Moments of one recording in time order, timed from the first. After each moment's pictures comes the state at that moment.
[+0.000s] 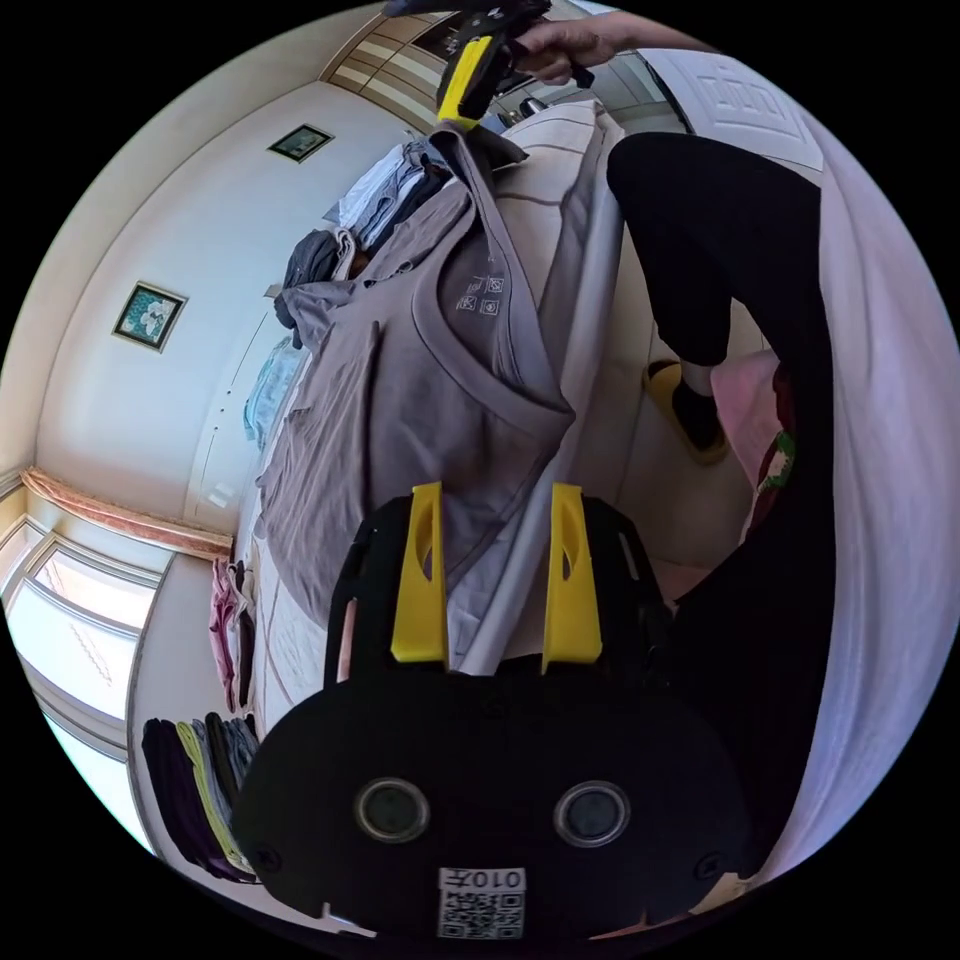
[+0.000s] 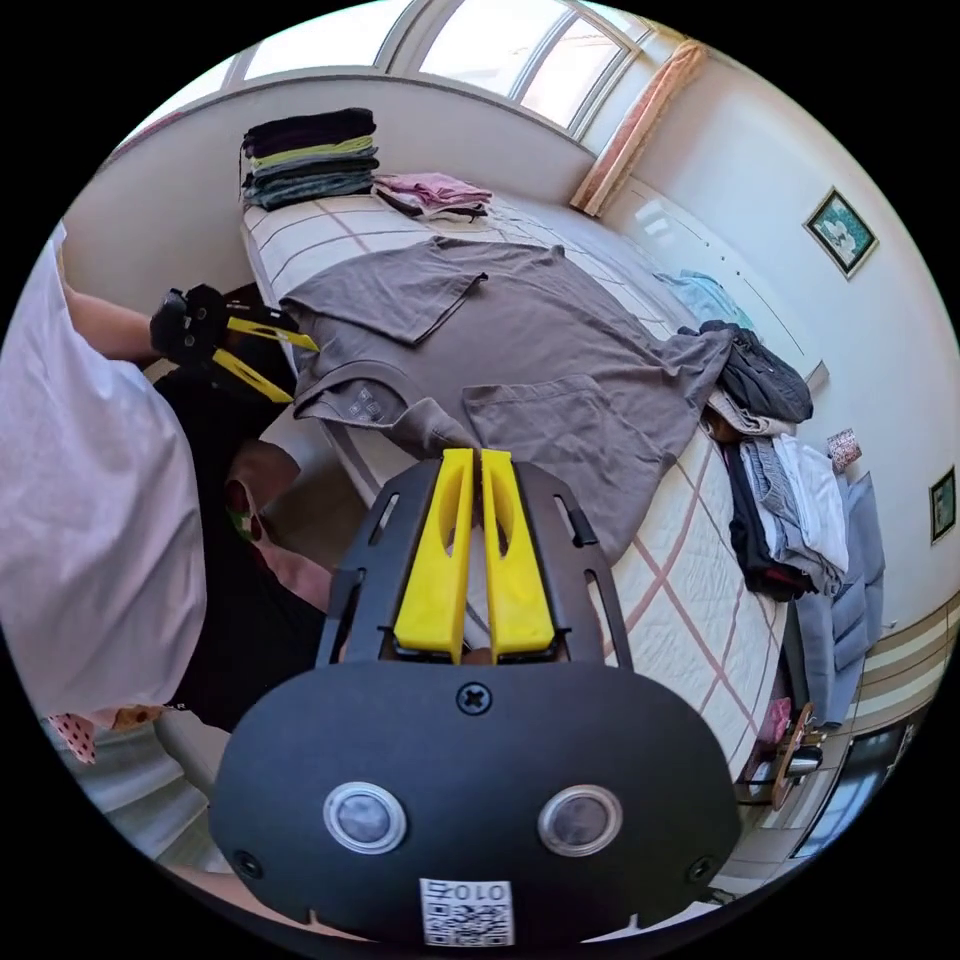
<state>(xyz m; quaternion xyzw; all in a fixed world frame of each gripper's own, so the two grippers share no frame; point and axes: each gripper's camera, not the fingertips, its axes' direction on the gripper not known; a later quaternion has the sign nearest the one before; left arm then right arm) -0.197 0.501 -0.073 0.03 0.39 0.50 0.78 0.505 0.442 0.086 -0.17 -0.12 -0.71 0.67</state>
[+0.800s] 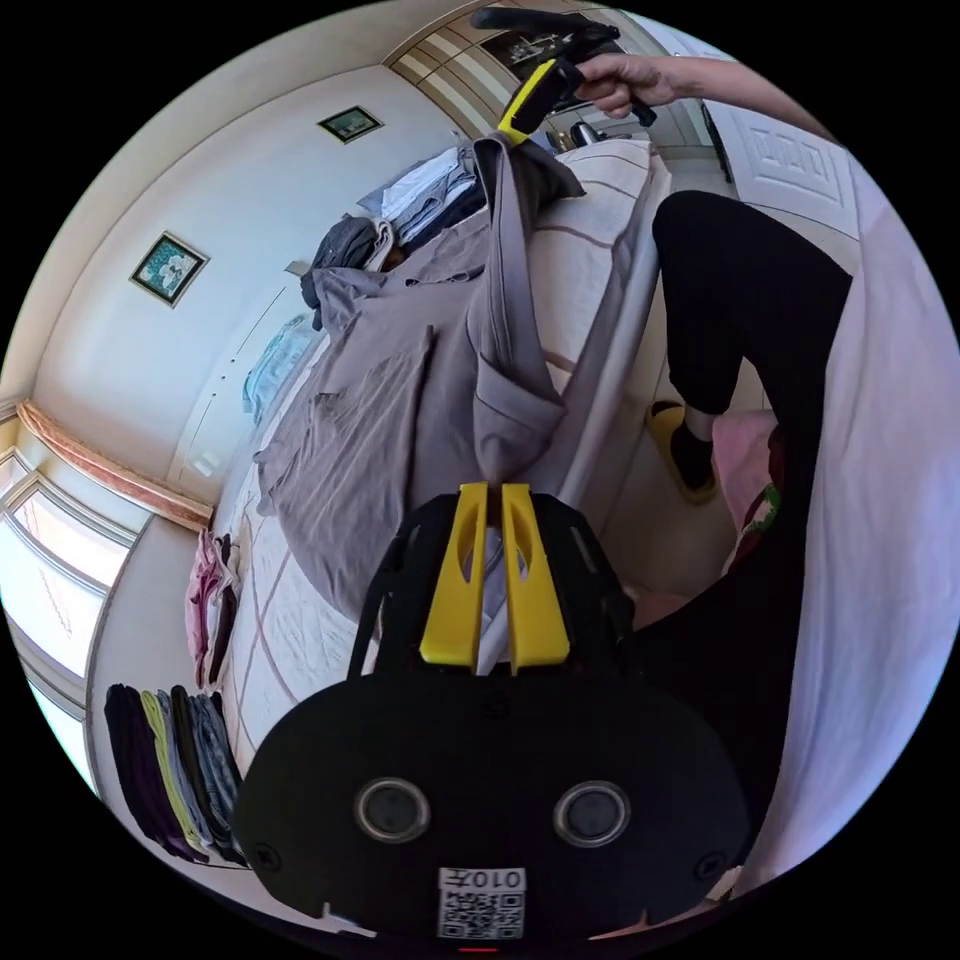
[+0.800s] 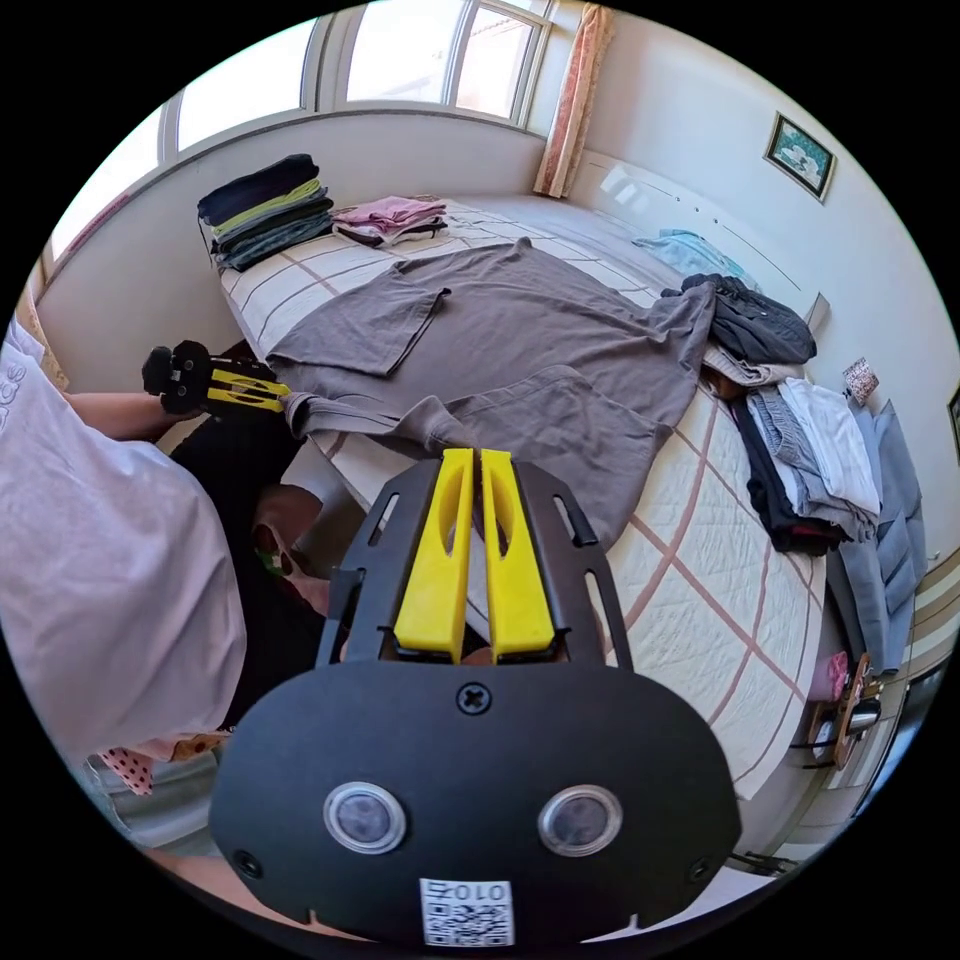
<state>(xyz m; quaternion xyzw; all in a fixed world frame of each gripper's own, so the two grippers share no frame) -0.248 0.435 -0.042 0.00 0.43 0.44 0.79 0.548 0.344 0.162 -0.22 -0.14 -0.65 0.71</state>
